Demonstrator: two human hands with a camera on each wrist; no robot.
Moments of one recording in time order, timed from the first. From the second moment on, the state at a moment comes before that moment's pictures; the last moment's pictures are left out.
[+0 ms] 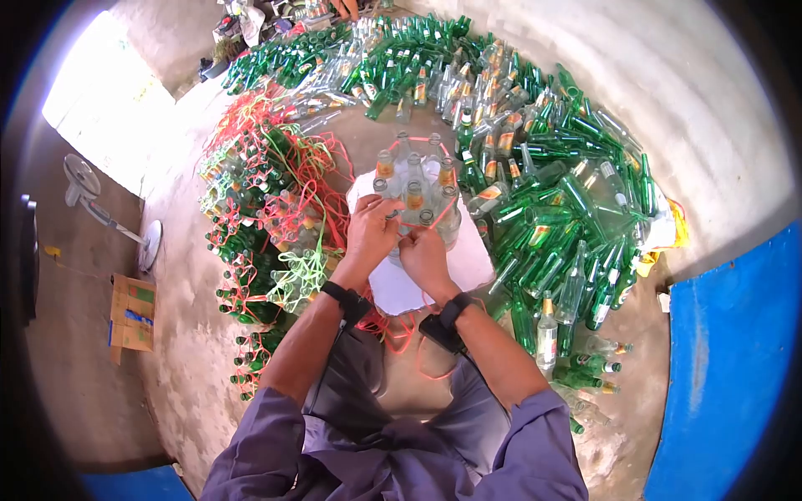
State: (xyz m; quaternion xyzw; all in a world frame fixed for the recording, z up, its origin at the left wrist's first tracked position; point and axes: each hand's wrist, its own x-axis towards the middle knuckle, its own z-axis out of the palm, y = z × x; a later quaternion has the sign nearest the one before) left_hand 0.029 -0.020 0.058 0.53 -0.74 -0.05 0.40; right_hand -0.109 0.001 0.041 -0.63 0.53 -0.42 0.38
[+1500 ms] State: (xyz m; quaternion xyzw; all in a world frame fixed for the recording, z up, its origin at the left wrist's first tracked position) left_hand 0.037 -0.019 0.064 0.58 -0.74 -0.13 0.32; right_hand -0.171 -0.044 0.061 -0.65 0.59 -0.39 0.29
